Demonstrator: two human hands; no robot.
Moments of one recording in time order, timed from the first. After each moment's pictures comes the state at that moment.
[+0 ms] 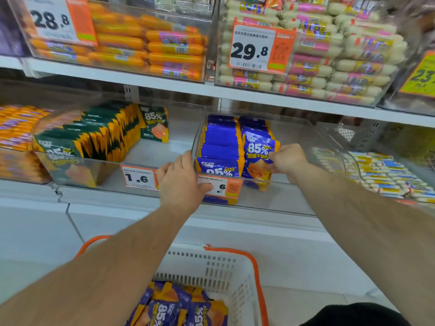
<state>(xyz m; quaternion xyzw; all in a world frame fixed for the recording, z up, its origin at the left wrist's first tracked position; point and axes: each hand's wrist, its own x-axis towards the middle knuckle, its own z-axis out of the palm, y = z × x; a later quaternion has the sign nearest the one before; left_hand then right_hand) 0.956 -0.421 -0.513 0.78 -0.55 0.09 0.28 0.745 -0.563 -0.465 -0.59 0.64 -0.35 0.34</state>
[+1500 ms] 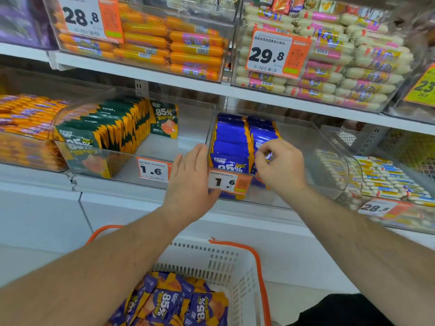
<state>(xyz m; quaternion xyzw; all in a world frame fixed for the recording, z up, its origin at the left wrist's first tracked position) 0.962 -0.378 -0.502 0.69 -0.65 0.09 0.30 0.781 -0.472 -0.462 -0.77 0.41 -0.48 -0.04</state>
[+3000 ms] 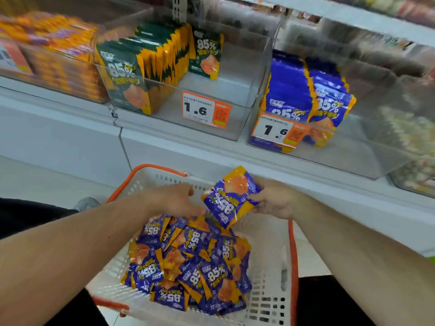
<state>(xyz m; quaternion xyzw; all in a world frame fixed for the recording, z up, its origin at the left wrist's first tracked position) 1.045 -0.291 -0.594 0.73 -0.54 -0.42 0.01 0.819 -0.419 -0.619 -0.54 0.49 -0.05 0.68</state>
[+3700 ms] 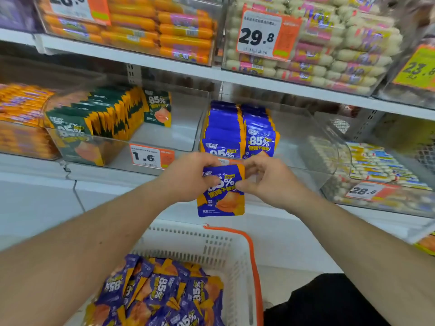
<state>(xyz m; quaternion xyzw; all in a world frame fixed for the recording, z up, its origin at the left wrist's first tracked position) 0.956 -0.357 -0.465 0.64 -0.70 -0.17 0.28 0.759 -0.414 -0.468 -0.79 0.45 -0.25 0.33</state>
